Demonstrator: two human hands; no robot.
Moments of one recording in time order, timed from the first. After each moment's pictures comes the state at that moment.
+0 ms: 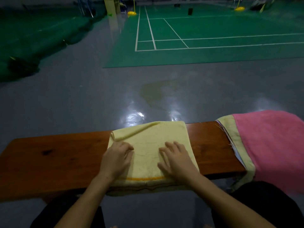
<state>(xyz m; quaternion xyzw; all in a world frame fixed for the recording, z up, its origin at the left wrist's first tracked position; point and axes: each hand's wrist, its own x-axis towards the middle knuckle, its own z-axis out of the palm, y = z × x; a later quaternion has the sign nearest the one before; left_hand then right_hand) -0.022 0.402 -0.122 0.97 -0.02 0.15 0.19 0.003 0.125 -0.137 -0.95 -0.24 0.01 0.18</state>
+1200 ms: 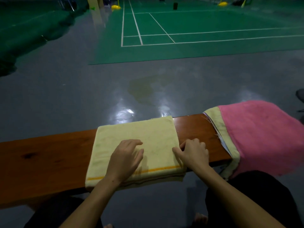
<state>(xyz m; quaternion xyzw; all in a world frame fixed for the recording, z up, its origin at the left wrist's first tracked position) -0.028 0.340 -0.124 0.94 -0.12 0.17 0.26 0.004 0.070 -0.108 -0.98 0.10 0.05 0.18</state>
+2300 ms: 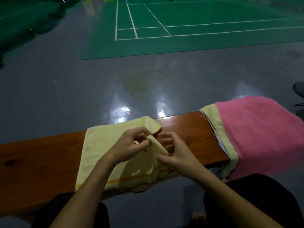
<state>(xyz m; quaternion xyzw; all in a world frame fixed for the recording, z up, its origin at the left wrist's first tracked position) 0.027 0.308 -0.065 0.85 -0.19 -0.06 0.48 -0.011 0.082 -0.072 -0.79 -0.11 0.12 0.58</state>
